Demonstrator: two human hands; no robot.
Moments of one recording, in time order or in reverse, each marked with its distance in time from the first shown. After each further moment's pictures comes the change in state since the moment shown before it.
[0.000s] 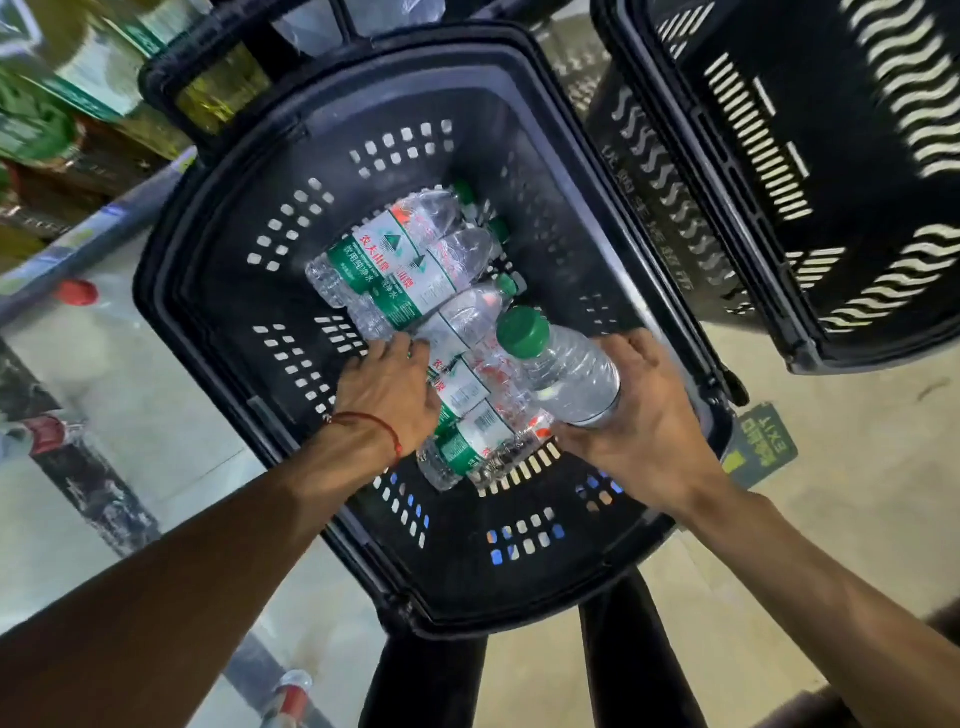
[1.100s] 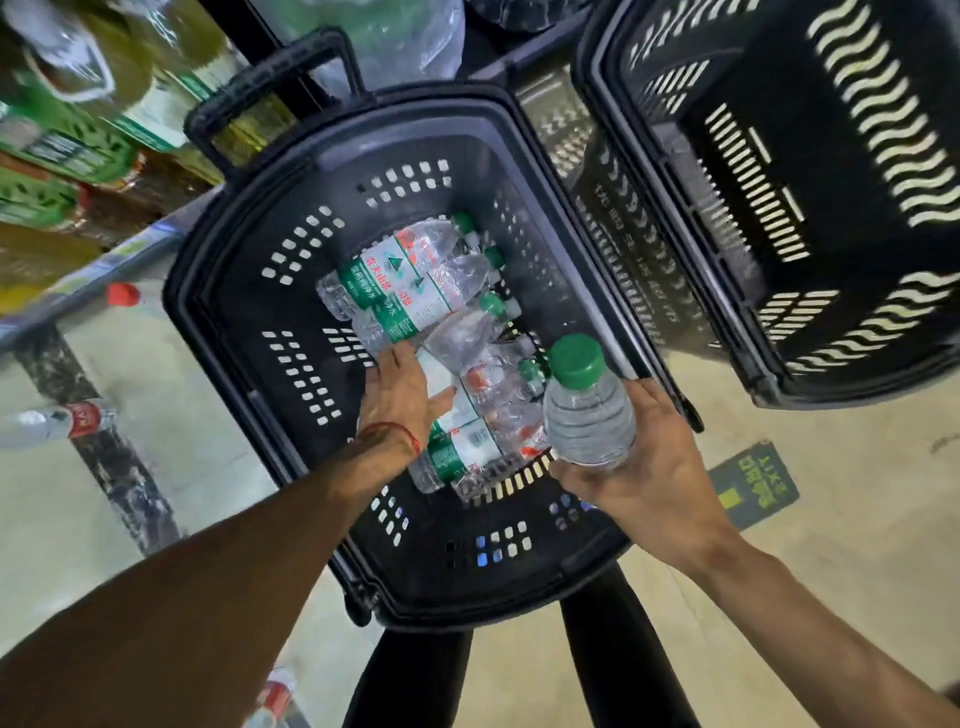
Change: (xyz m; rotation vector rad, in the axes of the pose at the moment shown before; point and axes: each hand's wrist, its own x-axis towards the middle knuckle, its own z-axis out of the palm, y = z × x) left_hand 0.011 0.037 0.016 -0.497 0.198 -0.298; right_hand -0.026 0.022 -0.028 0.196 0.020 -0.079
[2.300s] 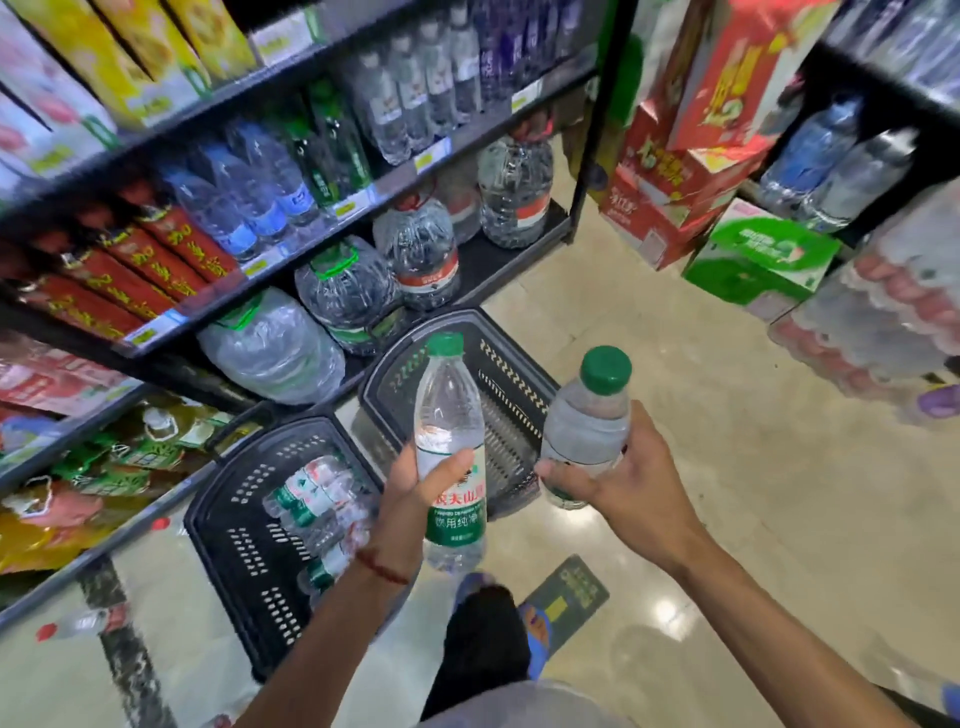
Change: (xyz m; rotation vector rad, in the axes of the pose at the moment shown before) left_hand -0.360 0.485 -0.216 -1.262 -0.122 0.244; right_hand -0.221 -0.077 -0.496 0.515 0.317 -0.182
